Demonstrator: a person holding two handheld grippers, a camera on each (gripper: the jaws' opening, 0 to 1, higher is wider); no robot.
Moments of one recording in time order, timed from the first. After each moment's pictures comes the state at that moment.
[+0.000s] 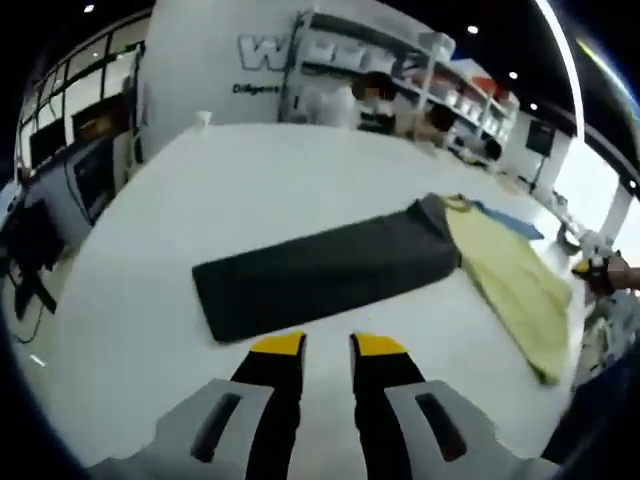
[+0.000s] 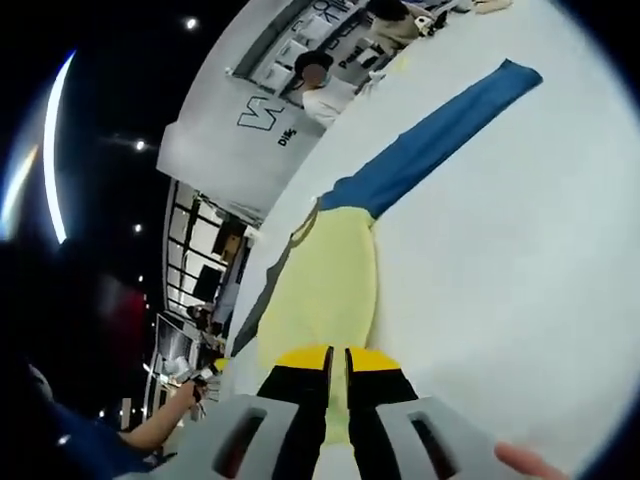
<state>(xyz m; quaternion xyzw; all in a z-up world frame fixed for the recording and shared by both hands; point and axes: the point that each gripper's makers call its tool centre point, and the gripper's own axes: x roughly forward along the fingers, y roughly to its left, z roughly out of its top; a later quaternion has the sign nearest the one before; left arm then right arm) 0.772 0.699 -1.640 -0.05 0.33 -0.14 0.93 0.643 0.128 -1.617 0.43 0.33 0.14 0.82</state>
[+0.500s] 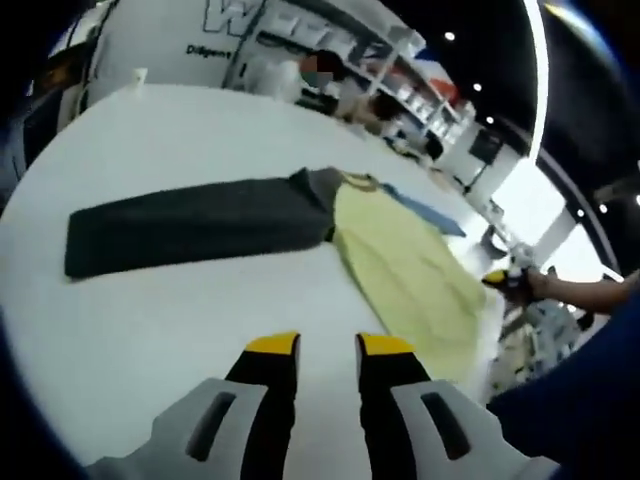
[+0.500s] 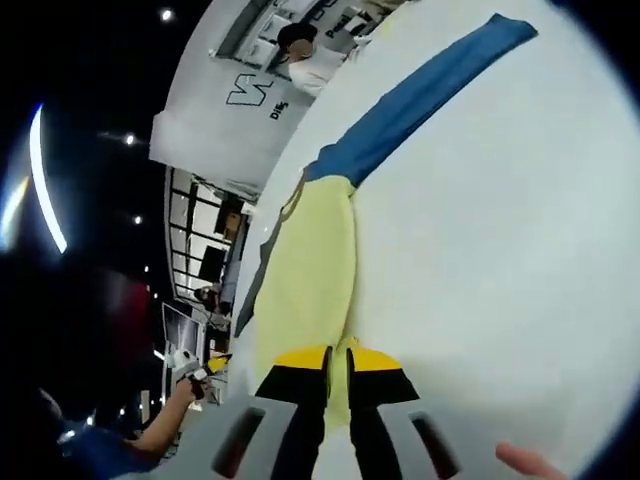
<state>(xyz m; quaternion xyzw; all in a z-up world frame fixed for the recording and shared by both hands) 0.690 0.553 -1.631 -0.13 0.39 -0.31 0.86 0.633 0.127 -1.647 0.44 0.41 0.17 0.78</state>
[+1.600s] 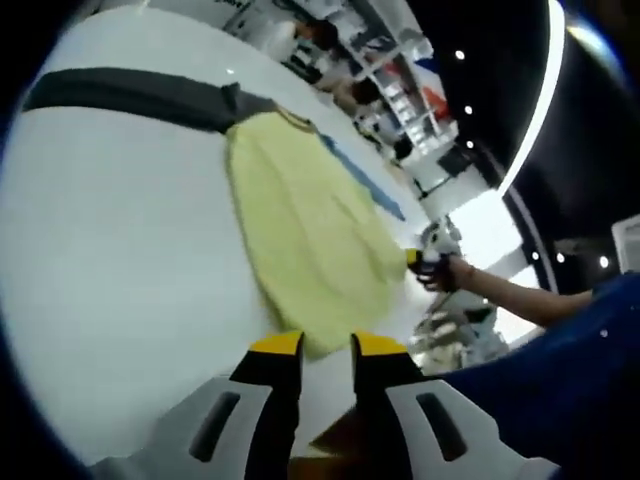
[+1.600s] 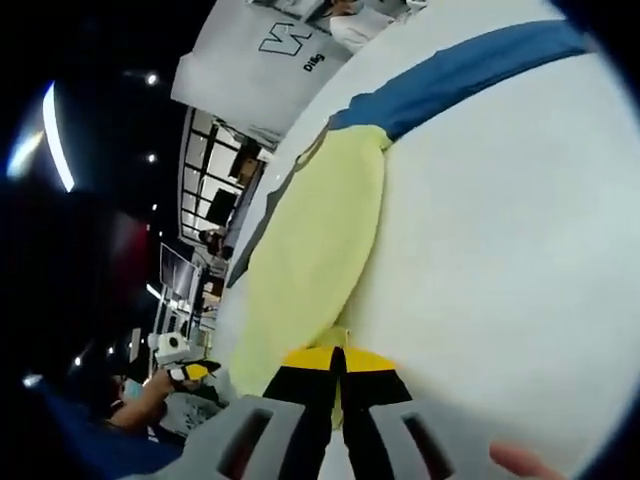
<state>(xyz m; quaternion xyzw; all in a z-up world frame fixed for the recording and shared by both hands) 0.571 0.442 -1.644 -0.26 0.44 -0.35 0.78 0.644 0.150 -1.676 0.35 0.45 0.27 0.77</state>
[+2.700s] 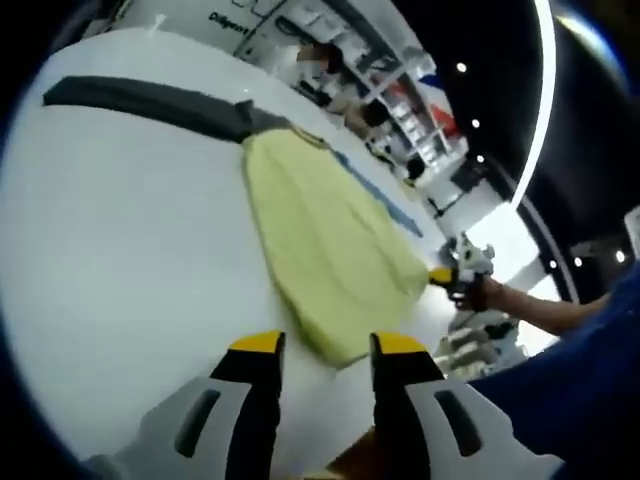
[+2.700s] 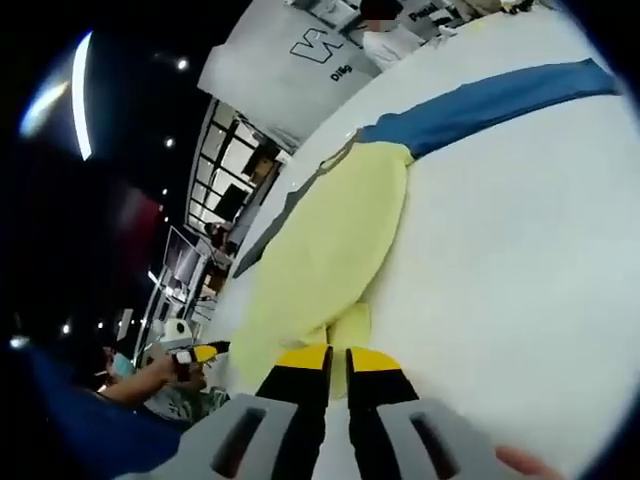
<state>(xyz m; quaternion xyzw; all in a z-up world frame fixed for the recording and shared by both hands) 0.595 0.446 -1.669 -0.26 0.39 -0.31 0.83 0.612 0.150 -1.654 0.31 0.41 0.29 0.80</state>
